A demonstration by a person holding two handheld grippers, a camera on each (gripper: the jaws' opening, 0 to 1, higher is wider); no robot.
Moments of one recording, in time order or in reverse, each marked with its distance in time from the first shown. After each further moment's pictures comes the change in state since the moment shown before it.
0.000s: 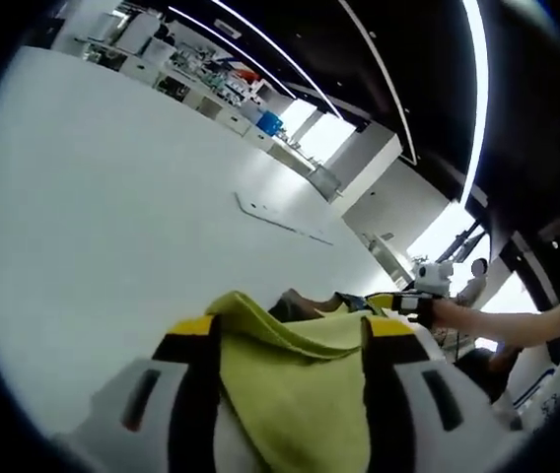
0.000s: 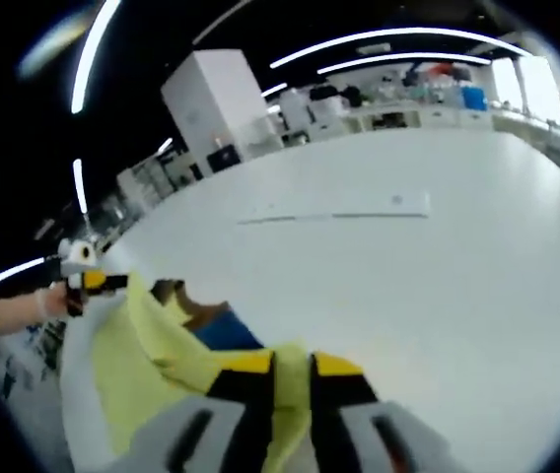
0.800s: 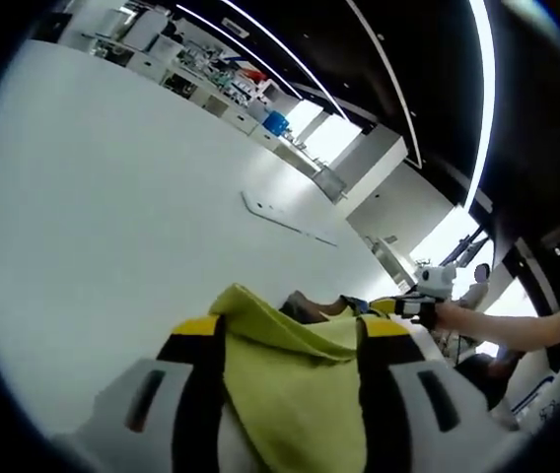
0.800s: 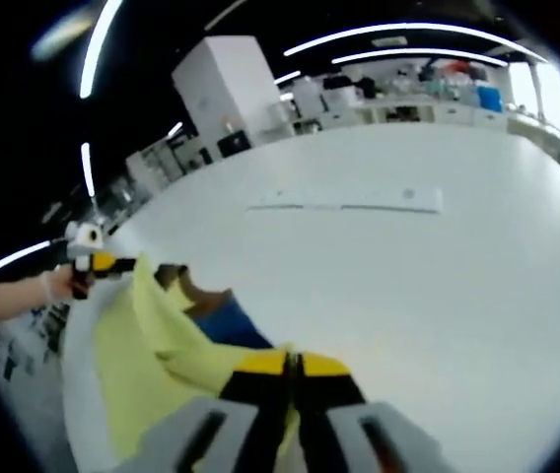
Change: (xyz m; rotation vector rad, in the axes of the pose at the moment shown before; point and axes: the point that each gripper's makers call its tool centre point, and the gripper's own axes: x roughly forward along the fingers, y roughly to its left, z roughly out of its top) left arm 0.005 0.008 0.001 -0.021 -0.002 0.014; right arm -0.003 0.003 -0.005 -0.024 0.046 0.047
